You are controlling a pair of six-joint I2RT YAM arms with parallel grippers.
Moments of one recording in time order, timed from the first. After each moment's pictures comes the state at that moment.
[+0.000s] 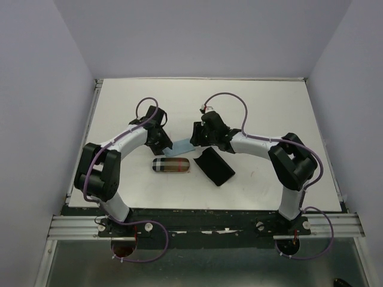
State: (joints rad) left arm -0.34 1.68 1.07 -0.58 0.06 -0.93; right arm 0.72 1.85 1.13 0.05 0.03 0.49
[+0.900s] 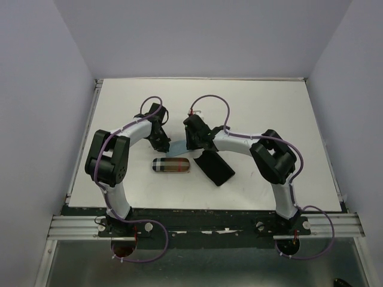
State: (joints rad) left arm -0.31 1.83 1.19 -0.62 0.05 -0.84; right arm 0.81 2.07 1.39 -0.18 0.18 0.54
